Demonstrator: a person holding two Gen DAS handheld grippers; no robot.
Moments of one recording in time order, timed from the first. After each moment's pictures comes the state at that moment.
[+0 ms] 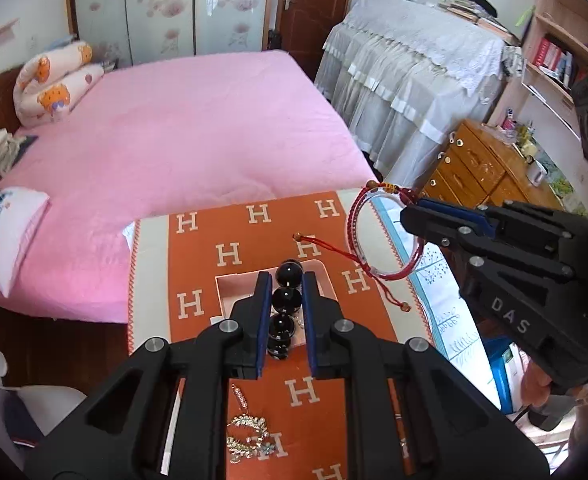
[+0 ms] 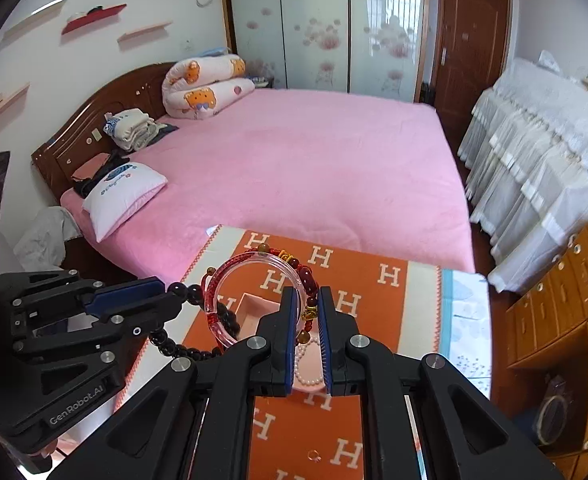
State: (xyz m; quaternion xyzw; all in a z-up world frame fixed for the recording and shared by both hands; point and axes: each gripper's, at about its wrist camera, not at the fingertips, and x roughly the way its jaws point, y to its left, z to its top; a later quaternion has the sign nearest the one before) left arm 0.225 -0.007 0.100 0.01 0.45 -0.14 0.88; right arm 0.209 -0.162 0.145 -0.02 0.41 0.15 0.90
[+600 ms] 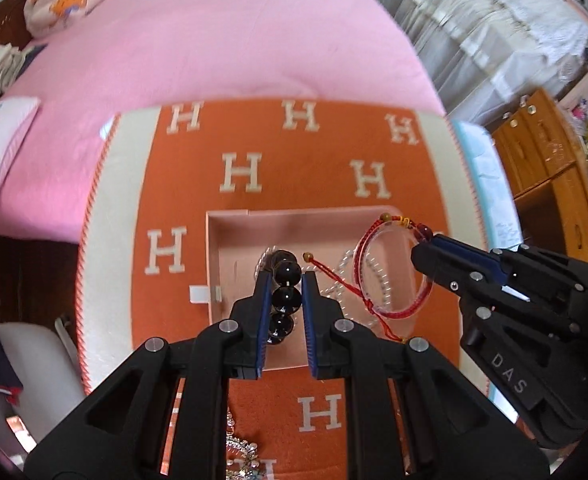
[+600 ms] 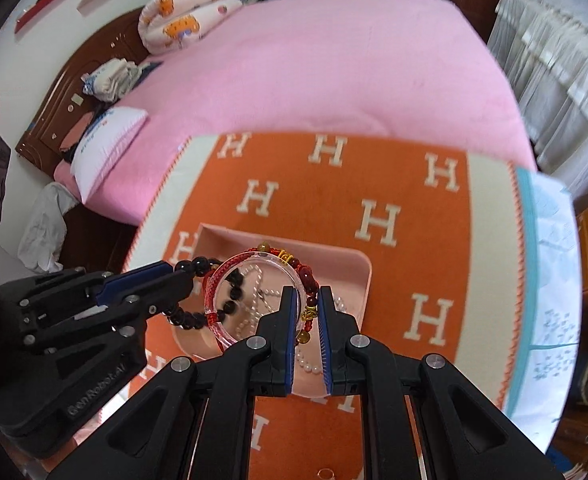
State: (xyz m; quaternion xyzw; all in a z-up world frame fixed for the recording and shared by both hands) left arm 0.331 -0.016 -0.114 -0.02 0.59 -0.05 0.81; right arm 0.320 -0.146 -0.078 0.03 0.56 0.18 0.81
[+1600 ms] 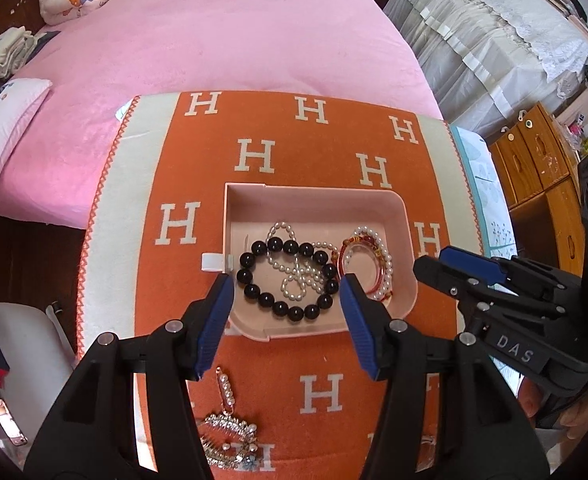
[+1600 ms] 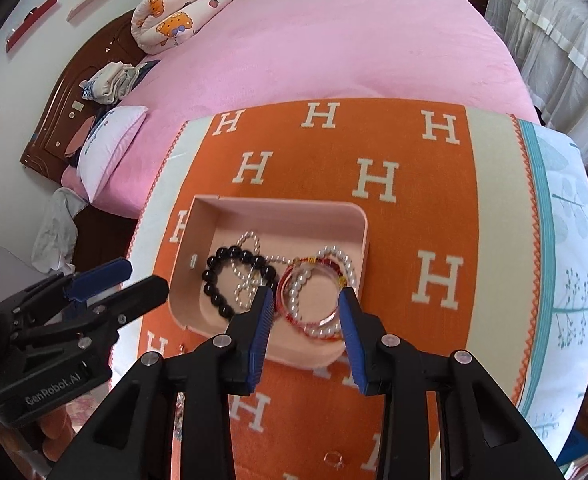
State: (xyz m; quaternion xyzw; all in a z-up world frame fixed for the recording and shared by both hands) left arm 0.287 0.007 -0.095 -0.05 0.57 -0.05 0.82; right arm 0.290 -0.168 -0.098 0.07 0.58 0.18 0.79
